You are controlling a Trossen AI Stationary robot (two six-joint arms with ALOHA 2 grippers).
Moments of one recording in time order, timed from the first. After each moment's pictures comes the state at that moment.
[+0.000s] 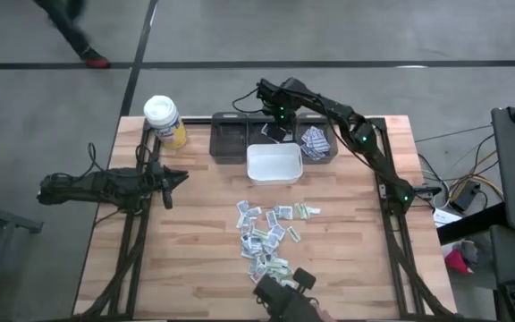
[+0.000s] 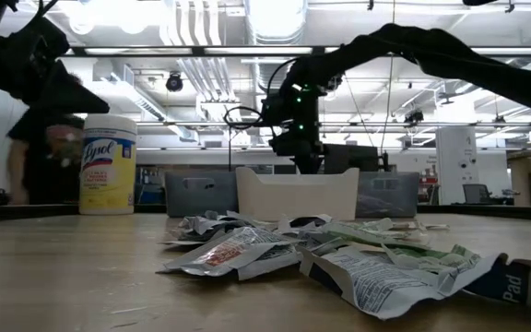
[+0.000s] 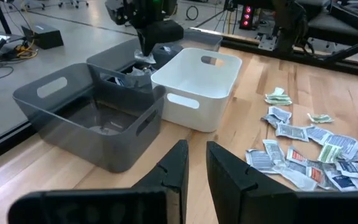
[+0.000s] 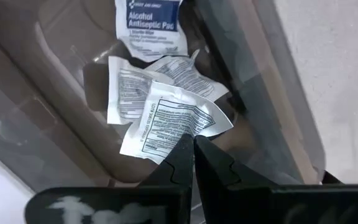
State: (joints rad) left arm -0.07 0.12 0.26 -0.50 -0.46 -0.22; right arm -0.63 2.46 2.33 -1.35 0.12 -0.09
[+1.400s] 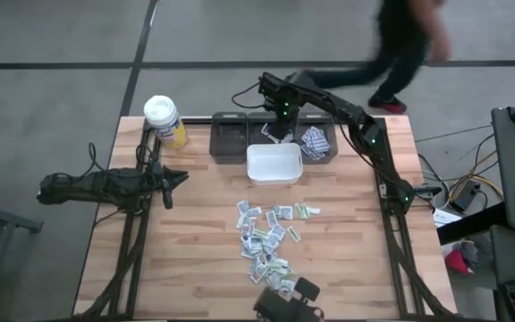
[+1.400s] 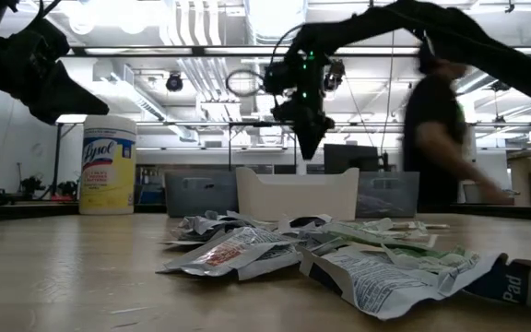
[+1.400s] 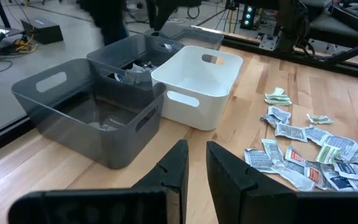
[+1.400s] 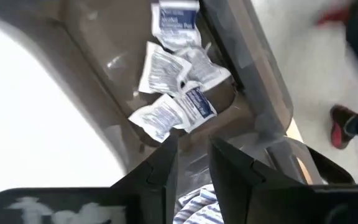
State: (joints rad) left arm -0.07 0.12 0.26 -0.51 -0.46 -0.24; right arm -0.58 2.33 2.36 -1.44 0.09 -0.05
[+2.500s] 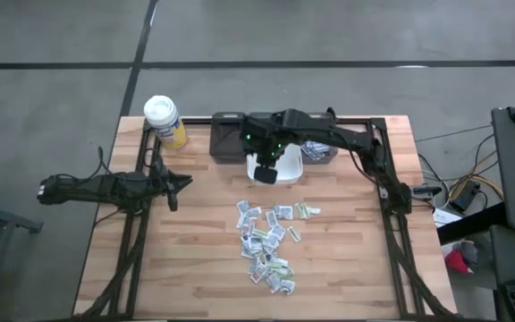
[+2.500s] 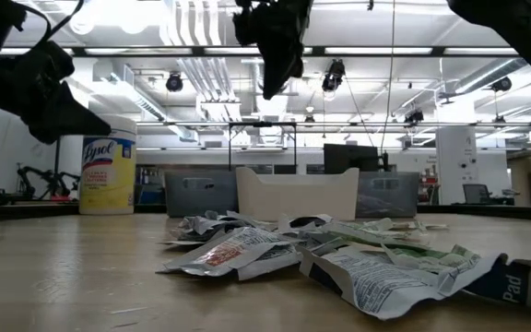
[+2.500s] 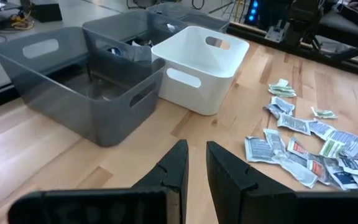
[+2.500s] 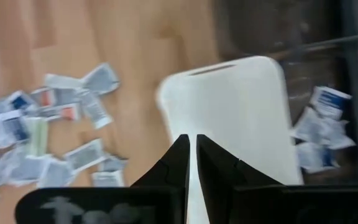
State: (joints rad) left arm -0.07 0.11 0.16 -0.45 -0.45 -0.33; right arm -0.18 2.18 2.35 -1.41 0.01 0.00
